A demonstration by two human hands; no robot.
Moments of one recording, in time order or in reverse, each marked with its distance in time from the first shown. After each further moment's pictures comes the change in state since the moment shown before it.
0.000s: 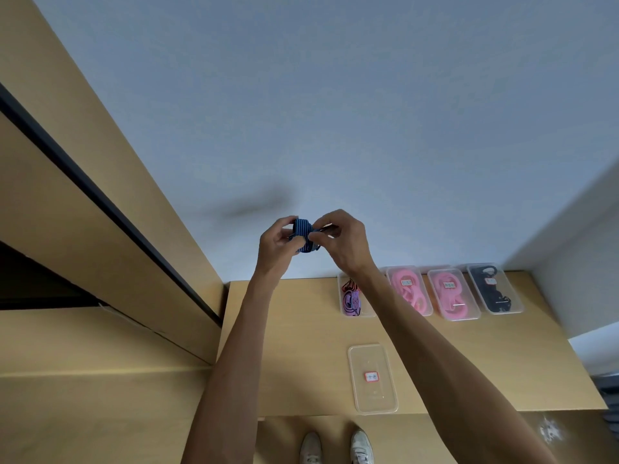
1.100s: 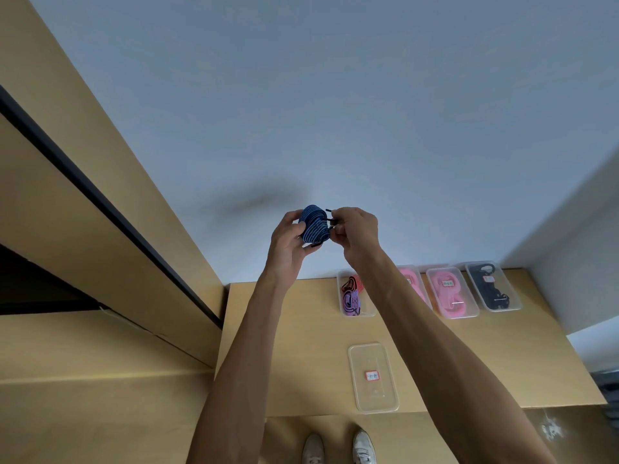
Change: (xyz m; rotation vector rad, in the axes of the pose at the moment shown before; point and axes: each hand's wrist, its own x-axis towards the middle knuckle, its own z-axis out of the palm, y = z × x) left_hand -0.010 0.022 0.024 -0.456 -0.182 -0.074; right_hand 0.019 -0.017 -0.012 0.700 0.258 0.584
